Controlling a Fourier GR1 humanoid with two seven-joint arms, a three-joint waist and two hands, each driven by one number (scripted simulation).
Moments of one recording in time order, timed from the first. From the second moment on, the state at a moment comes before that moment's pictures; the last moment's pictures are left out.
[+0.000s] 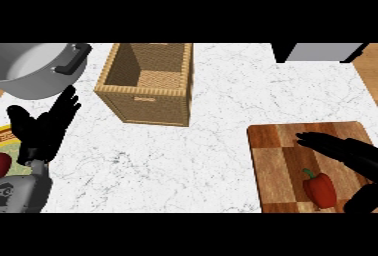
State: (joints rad) left arm -0.19 0.32 0.07 -1.41 0.13 0.02 0.22; right arm -0.08 -0.68 0.11 -1.41 0.65 0.46 -0.66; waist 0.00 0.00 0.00
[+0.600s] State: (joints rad) left arm -0.21 0.31 0.10 -1.37 0.12 -0.01 0.20; right arm -0.07 -0.72 0.14 -1.35 0.63 0.42 -0.75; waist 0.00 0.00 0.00
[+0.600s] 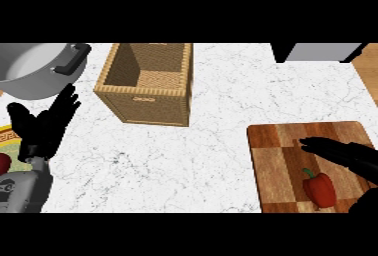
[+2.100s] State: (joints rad) left arm -0.22 0.29 0.16 -1.36 0.07 -0.05 0.21; right arm -0.01 -0.50 0.25 -1.45 1.03 0.28 -0.68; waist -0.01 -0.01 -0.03
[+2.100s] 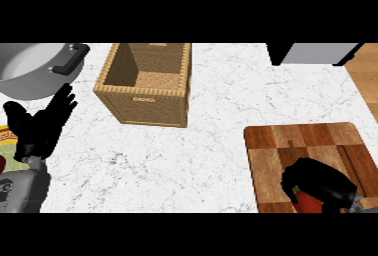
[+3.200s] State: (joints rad) left arm -0.21 0.28 0.15 -1.36 0.07 -0.05 0.22; right arm 0.14 -0.01 0.80 -1.78 0.89 -0.06 0.02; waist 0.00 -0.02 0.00
